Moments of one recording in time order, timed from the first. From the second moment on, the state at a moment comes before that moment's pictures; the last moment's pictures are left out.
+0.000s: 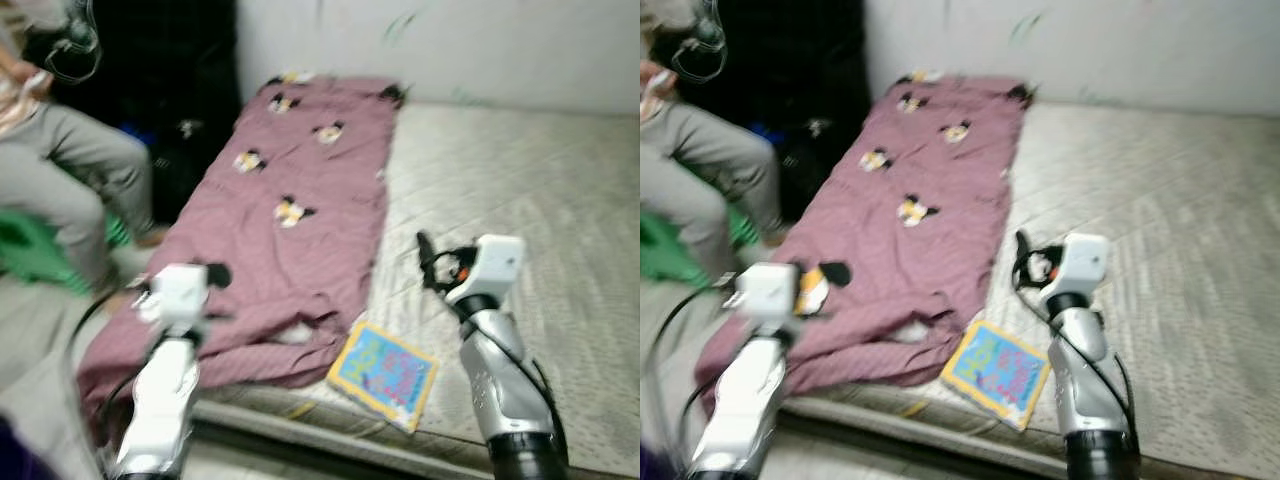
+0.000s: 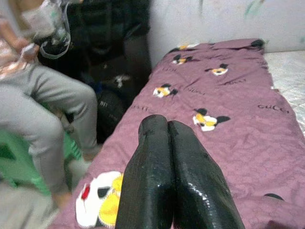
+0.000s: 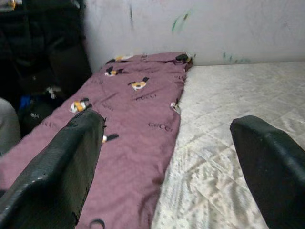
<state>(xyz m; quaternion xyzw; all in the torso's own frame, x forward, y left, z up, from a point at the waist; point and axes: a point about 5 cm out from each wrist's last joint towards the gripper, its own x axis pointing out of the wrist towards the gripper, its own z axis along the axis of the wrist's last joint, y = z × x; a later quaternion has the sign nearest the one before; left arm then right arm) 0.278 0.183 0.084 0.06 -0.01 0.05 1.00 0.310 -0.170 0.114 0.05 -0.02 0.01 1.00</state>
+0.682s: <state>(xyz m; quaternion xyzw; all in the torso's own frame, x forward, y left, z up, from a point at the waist) 0.304 0.134 0.095 0.06 -0.03 -0.05 1.00 0.293 -0.184 0.098 0.03 -0.02 -0.06 1.00</state>
